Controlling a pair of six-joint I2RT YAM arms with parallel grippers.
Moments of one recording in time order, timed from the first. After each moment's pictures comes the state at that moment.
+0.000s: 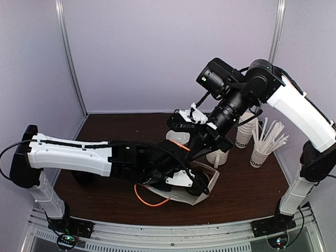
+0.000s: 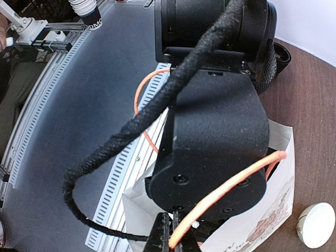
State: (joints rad) left arm -1.33 1.69 1.35 -0.57 -0.49 0.82; right arm 1.04 1.71 2.14 -1.49 -0.59 -0.71
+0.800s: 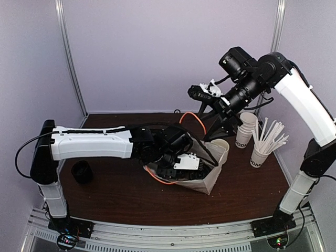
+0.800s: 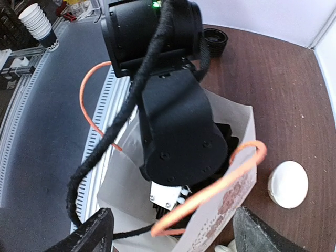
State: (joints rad) left arm -1.19 1.88 1.57 -0.70 -0.29 0.74; right arm 0.79 1.70 2.18 -1.52 -0.61 -0.76
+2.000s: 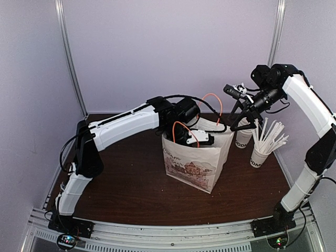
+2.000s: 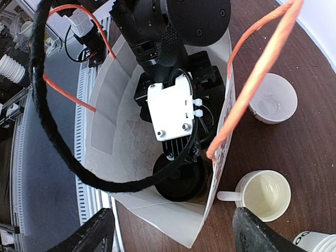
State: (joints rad) left arm -1.00 2.35 2.37 -1.16 0.14 0.64; right arm 0.27 1.64 1.91 -1.57 -0.78 -0.89
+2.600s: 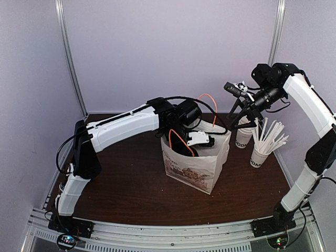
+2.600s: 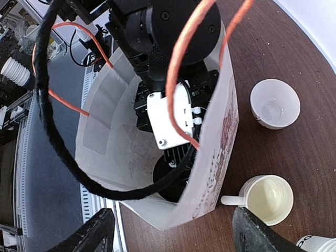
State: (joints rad) left arm -1.03 2.32 2.33 -1.16 0.09 0.57; right arm 0.27 1.64 1.92 -1.58 -0.81 -0.89
